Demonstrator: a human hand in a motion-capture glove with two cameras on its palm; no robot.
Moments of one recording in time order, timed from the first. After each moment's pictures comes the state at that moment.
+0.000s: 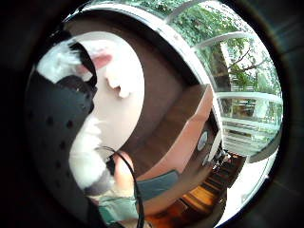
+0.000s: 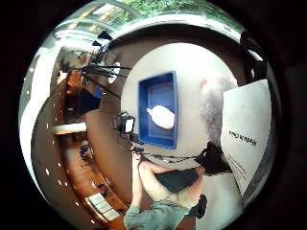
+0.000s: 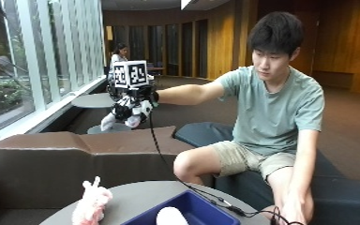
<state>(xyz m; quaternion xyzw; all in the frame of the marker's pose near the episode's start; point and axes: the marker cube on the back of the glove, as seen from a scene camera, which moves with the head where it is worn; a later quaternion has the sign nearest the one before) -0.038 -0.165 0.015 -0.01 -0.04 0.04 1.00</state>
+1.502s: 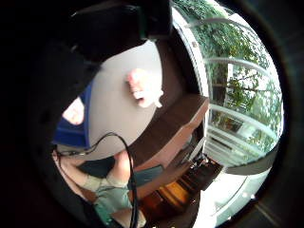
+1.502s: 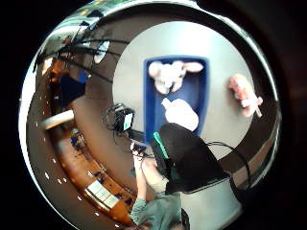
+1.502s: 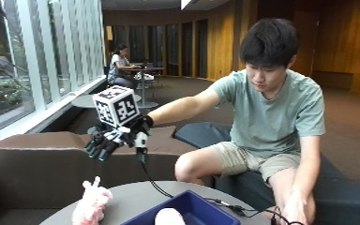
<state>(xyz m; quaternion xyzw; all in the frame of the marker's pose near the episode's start) -0.121 -0.271 0.073 -0.12 0.02 0.02 0.99</state>
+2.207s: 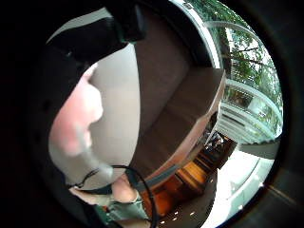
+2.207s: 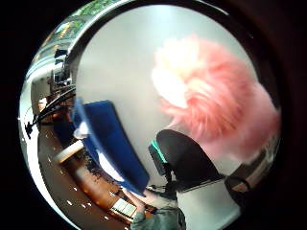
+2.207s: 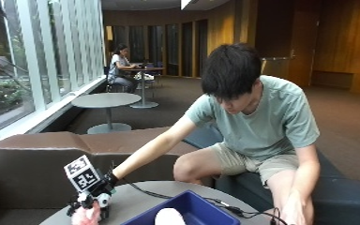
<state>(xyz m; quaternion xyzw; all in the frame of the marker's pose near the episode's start) 0.080 -0.308 0.345 -0.18 0.01 0.15 0.97</state>
